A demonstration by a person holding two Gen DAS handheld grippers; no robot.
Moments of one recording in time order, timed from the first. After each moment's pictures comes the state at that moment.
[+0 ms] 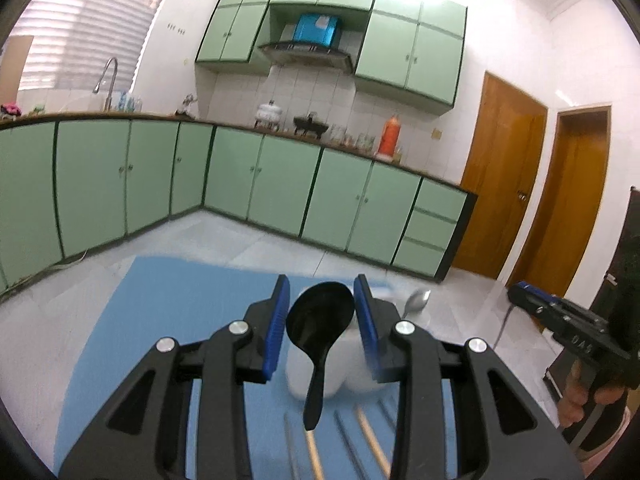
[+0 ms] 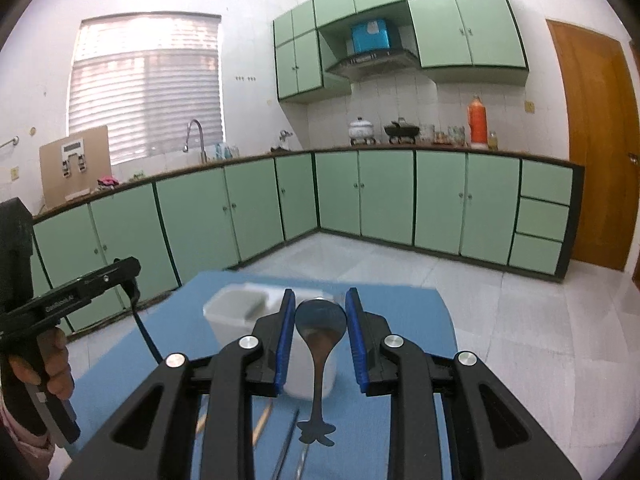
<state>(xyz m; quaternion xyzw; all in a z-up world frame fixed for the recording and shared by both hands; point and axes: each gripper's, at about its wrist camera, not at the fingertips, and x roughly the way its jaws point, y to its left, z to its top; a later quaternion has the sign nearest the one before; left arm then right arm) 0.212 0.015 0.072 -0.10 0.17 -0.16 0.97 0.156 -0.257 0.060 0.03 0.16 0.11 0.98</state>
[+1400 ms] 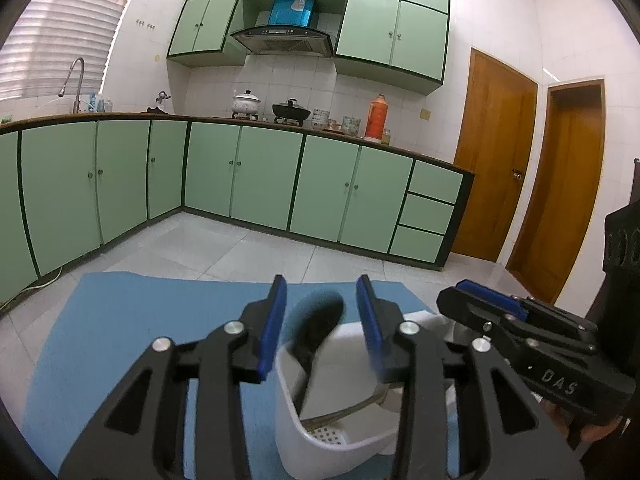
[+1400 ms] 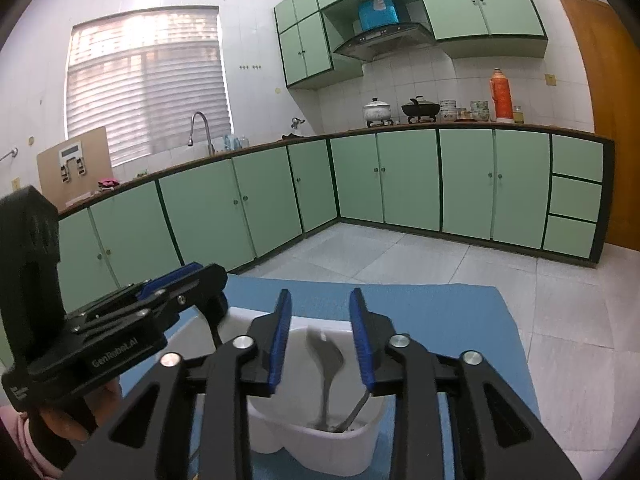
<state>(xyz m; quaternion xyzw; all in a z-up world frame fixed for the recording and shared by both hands) 0.329 -0.024 0.012 -0.06 0.18 -0.19 0.96 0.270 -0.225 0.005 0.06 0.19 0.15 0.97</state>
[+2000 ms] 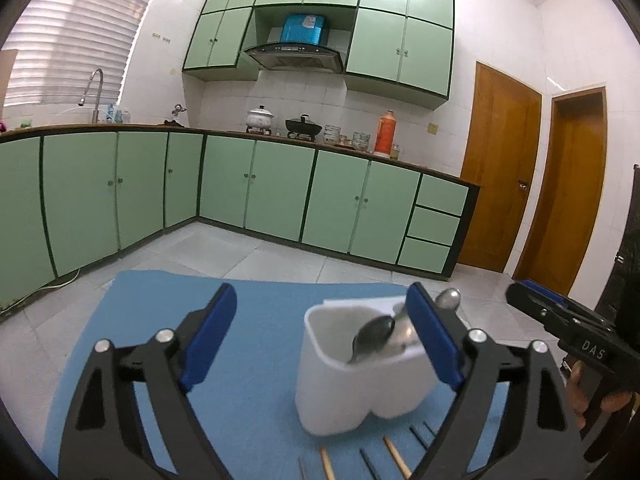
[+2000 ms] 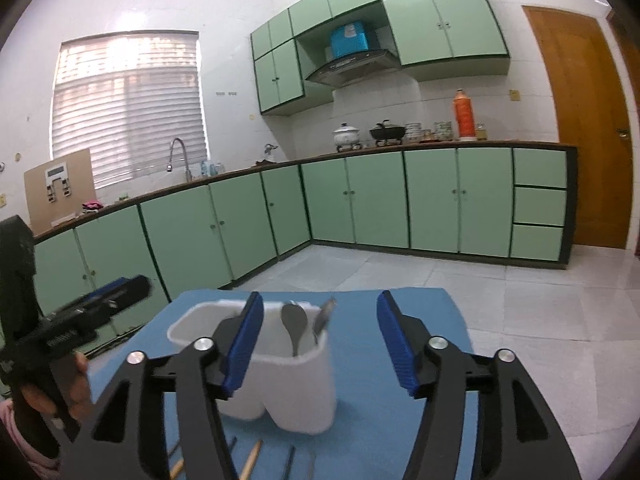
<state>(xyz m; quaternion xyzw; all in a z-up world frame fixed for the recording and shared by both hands) 0.260 0.008 0.028 -0.07 0.16 -0.17 0.97 0.192 -0.262 0.014 0.07 0.15 0.09 0.98</state>
